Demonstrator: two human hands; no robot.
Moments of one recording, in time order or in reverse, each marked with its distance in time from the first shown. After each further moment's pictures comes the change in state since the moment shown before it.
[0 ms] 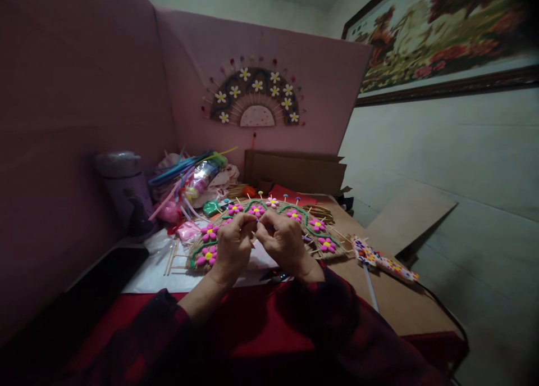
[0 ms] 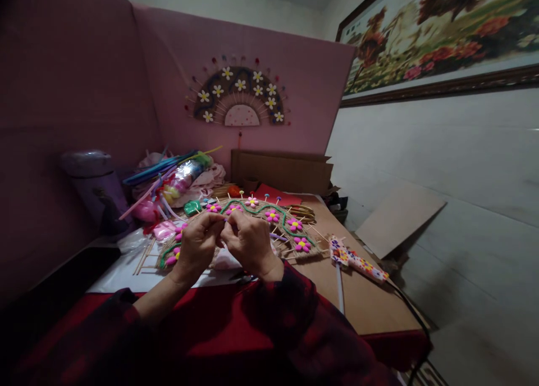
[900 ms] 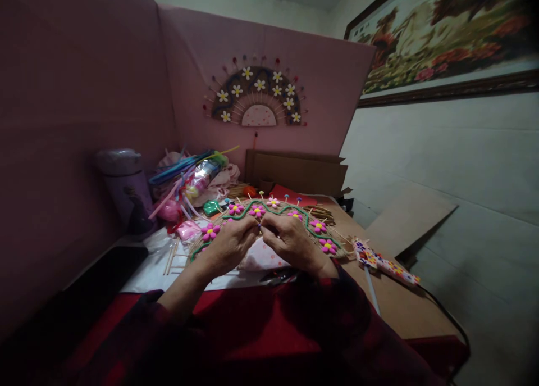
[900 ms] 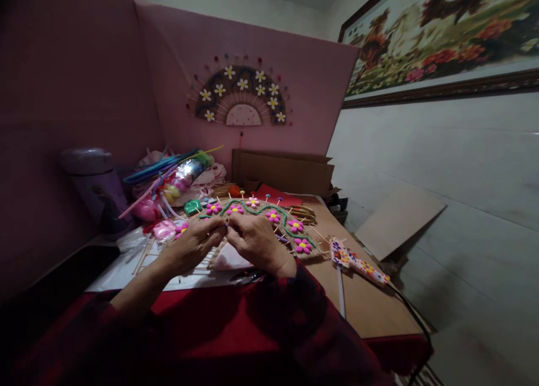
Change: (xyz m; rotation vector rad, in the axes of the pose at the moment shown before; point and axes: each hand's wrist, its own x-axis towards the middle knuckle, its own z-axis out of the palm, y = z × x) left_hand 0.015 0.013 -0.028 0.260 -0.504 0.150; right_hand 0.008 0.005 -0.022 0.035 -0.282 -0.150
